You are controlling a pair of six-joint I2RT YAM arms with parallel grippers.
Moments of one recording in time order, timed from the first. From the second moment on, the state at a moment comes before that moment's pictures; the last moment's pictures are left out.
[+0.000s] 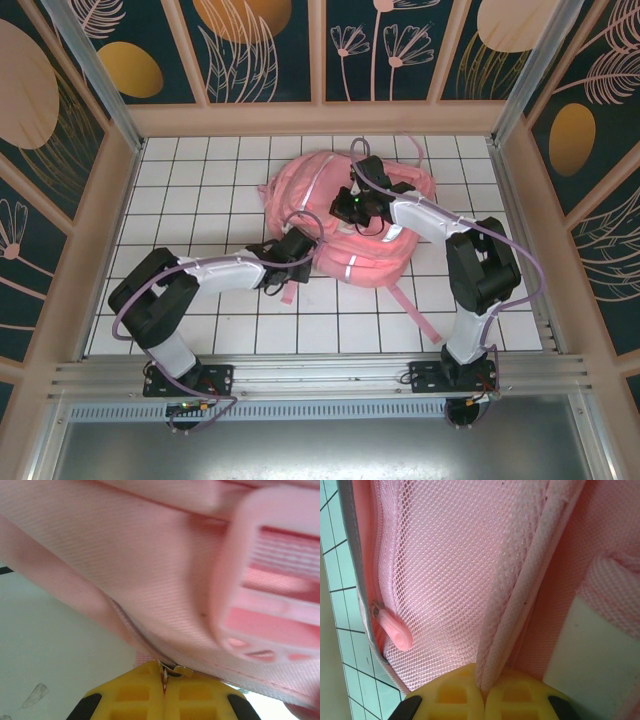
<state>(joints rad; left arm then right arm) -0.79 1.68 0.86 -0.23 -0.18 -0.55 0.52 1.81 1.30 -0.38 -0.32 0.80</state>
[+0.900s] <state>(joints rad) -0.64 1.56 0.72 -0.09 0.00 -0.58 0.63 1.64 1.30 -0.53 0.01 0.57</state>
